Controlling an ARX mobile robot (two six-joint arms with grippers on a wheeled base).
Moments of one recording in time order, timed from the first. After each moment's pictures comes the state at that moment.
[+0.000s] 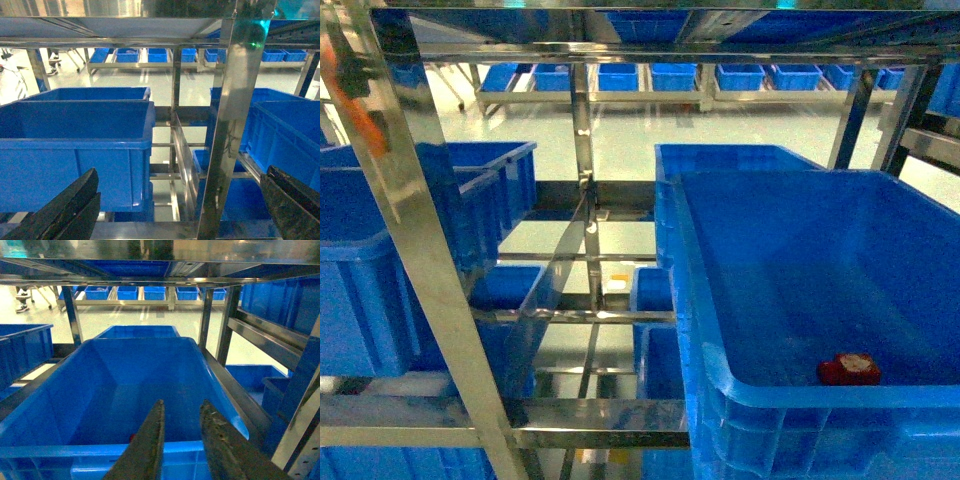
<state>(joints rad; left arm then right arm) 0.00 0.01 0.02 0.00 0.00 0.00 0.00 0.00 0.01 0.00 0.00 -0.01</state>
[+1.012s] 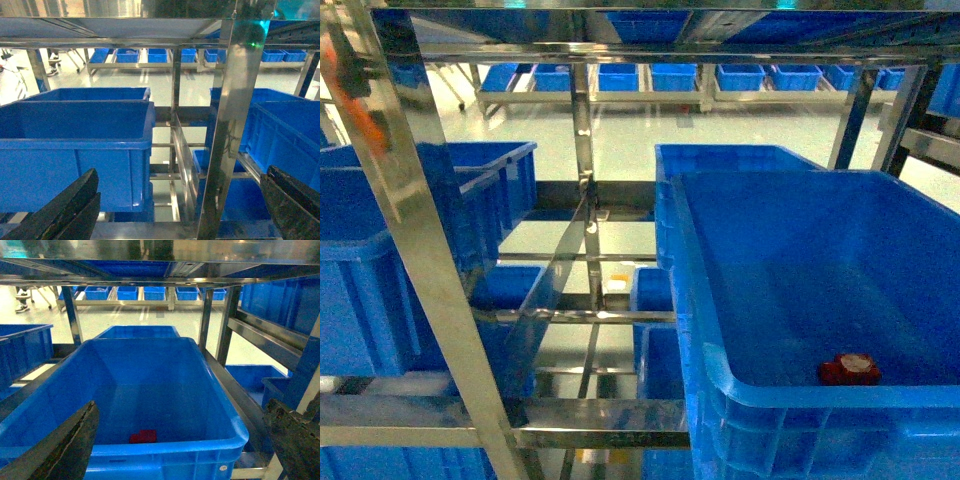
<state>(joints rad) 0.00 0.01 0.02 0.00 0.00 0.00 0.00 0.00 0.01 0.00 0.00 -0.01</state>
